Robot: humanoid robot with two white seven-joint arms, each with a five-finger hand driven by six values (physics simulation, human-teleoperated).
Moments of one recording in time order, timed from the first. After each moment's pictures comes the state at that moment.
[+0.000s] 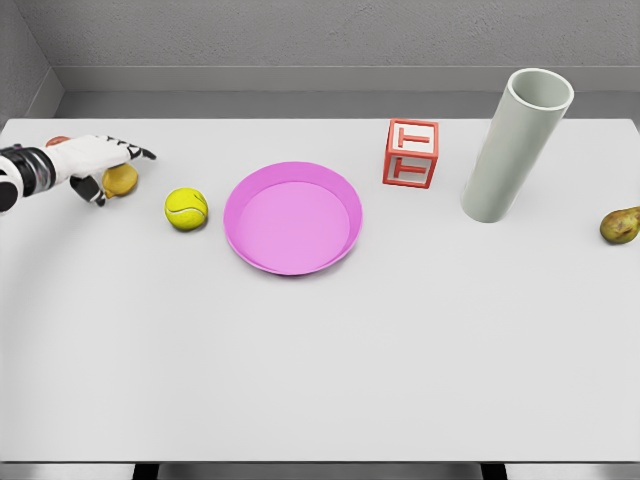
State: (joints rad) left arm -0.89 0.52 -0.55 -0.64 -0.85 -0.54 -0.38; right arm 0.03 0.00 -0.03 0.06 0.15 -0.27 -0.03
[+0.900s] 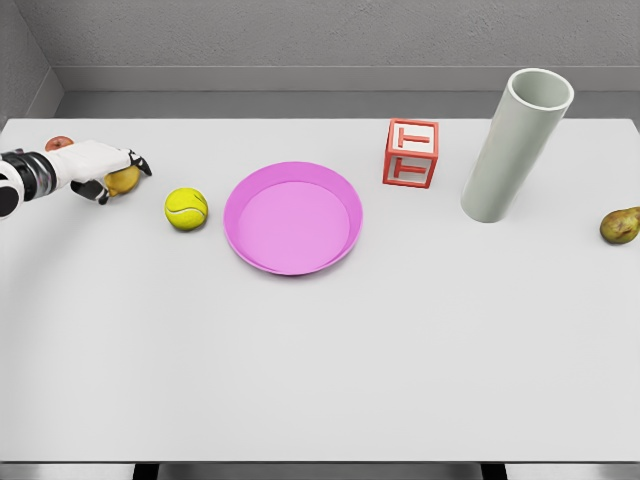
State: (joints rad) left arm -0.88 0.52 -0.55 -0.64 -0.86 -0.55 -0.38; right arm 0.03 0.00 -0.03 0.06 0.15 -0.27 -0.03
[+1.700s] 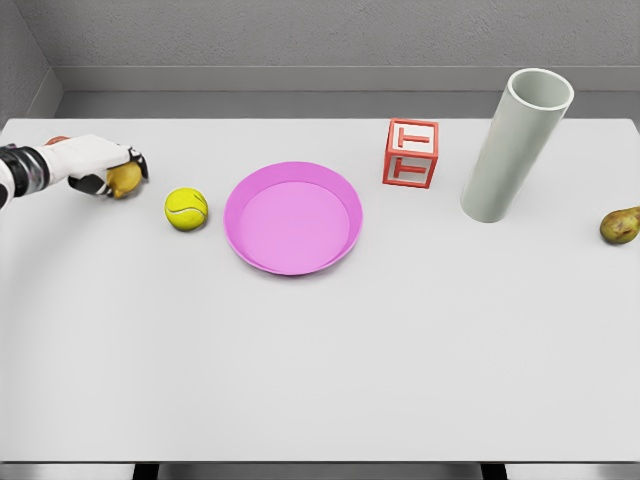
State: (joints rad) left arm -0.88 0.54 -0.53 -0.65 -0.84 -0.61 -0.38; right arm 0.03 0.00 -0.03 0.06 0.15 -0.27 -0.03
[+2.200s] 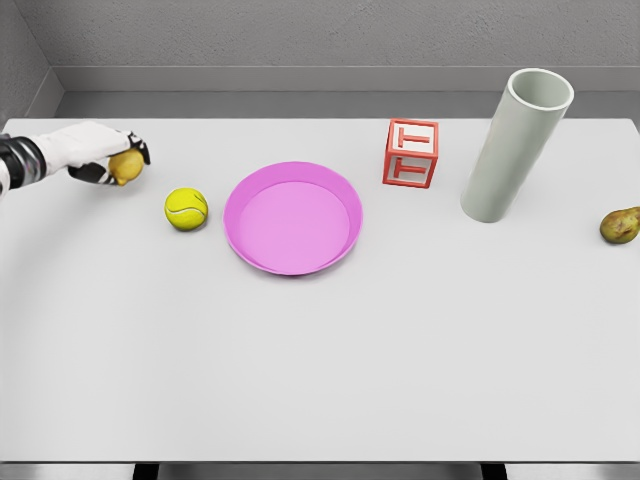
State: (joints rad) left arm -0.87 0.55 -0.51 -0.71 -0.81 -0.61 -0.38; right arm 0.03 0.00 -0.03 0.06 0.15 -0.27 -0.03
